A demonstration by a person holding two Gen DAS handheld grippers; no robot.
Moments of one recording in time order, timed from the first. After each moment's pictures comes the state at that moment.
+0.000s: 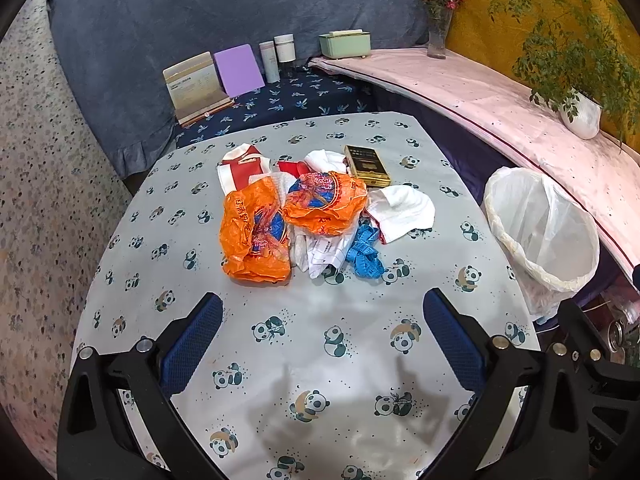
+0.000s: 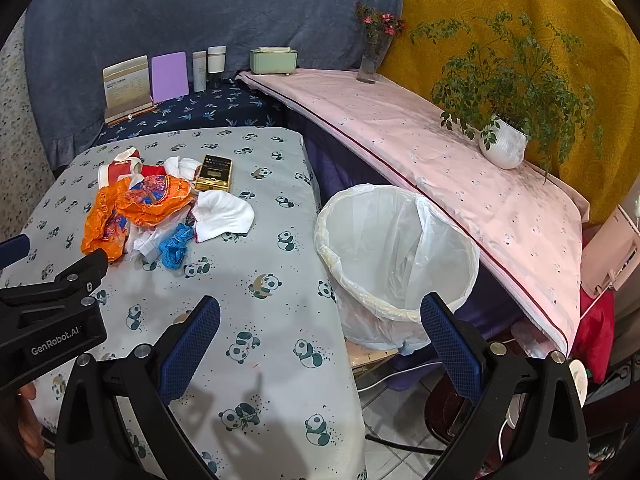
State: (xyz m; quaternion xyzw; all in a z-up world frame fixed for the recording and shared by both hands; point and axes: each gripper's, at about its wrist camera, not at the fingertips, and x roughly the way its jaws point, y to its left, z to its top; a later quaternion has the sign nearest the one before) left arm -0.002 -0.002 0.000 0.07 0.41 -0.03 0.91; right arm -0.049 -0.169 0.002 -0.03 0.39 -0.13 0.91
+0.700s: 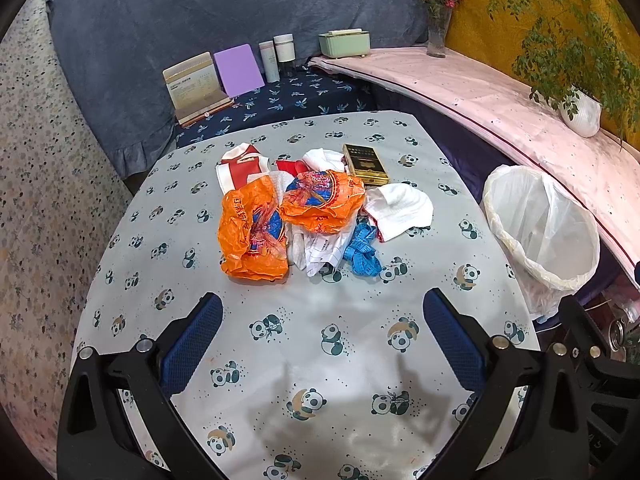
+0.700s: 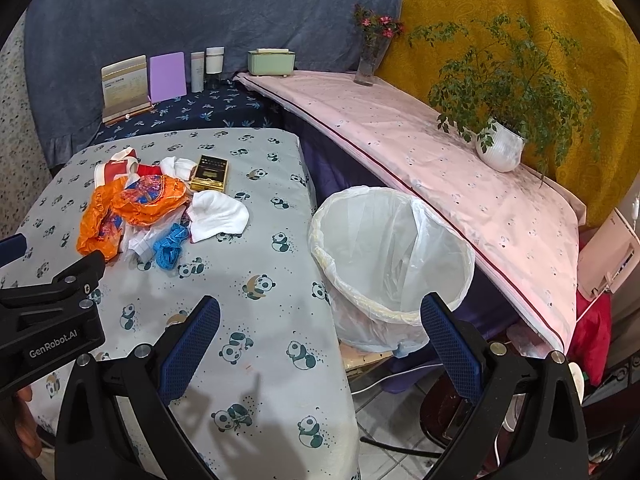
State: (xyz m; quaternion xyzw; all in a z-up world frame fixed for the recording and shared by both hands) left arm -0.001 -0.001 0.000 0.07 0.41 -0.03 0.91; right arm -0.049 -0.171 0.001 -0.03 0.38 -0.13 0.91
